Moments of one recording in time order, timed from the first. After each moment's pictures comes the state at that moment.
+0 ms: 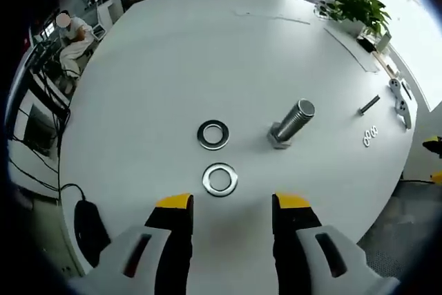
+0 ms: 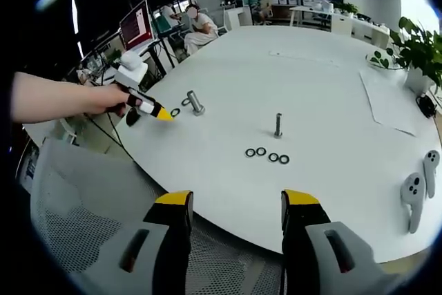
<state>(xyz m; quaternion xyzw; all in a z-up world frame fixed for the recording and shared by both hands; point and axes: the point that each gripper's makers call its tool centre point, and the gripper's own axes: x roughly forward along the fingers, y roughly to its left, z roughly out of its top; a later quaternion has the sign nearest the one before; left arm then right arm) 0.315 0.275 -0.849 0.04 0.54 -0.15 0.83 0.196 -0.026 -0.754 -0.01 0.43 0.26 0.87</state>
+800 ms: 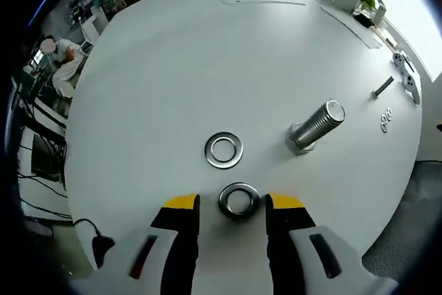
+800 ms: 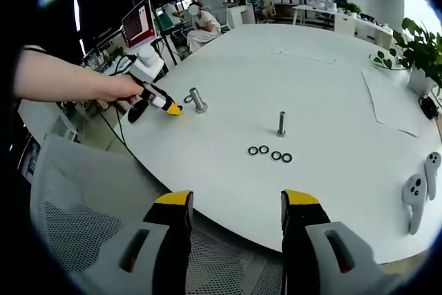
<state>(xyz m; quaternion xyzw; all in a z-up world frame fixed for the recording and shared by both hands) 0.337 0.282 -0.864 0.12 0.55 -0.18 0.81 0.193 -0.023 -0.756 -0.02 0.43 0.26 0.86</state>
